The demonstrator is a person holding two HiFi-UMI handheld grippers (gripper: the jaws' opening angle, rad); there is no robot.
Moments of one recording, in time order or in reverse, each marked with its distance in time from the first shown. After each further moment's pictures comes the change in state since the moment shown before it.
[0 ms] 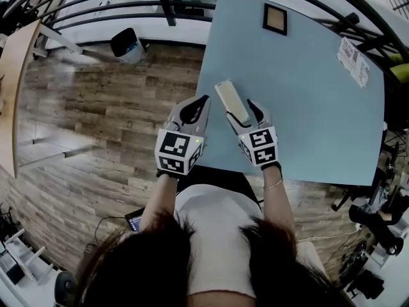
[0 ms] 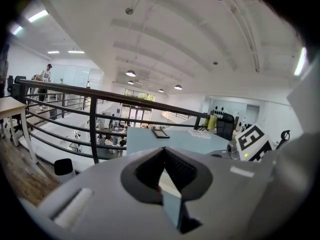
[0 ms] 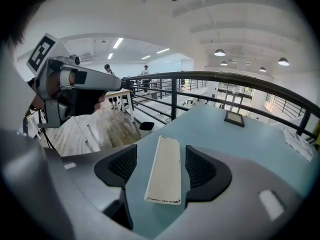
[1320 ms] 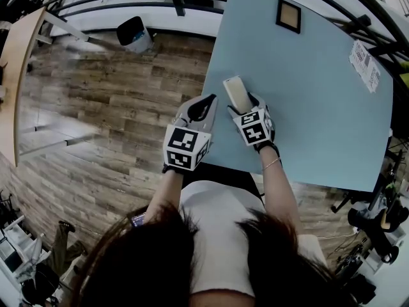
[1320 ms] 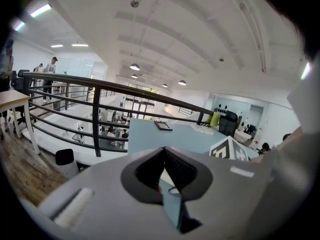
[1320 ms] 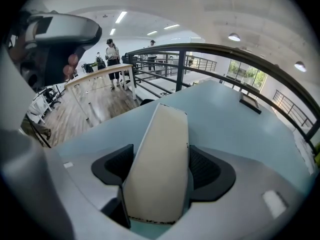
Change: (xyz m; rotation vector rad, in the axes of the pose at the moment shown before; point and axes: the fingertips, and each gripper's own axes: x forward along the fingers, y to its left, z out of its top) left arm 0.012 0.007 -0.036 -0.053 0.068 0.022; right arm 0.081 -0.005 -0.072 -0.065 0.260 0.031
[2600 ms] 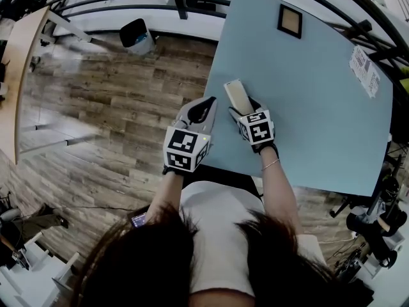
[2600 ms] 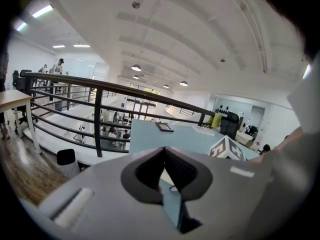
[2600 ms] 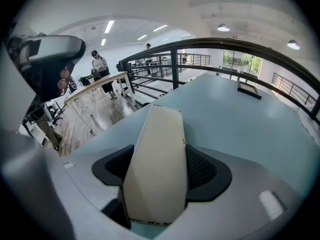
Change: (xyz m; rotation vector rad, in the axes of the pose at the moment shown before) left arm -0.004 0.006 0.003 -0.009 -0.013 0.013; right arm -0.003 -0.006 0.007 0.118 -0.012 0.038
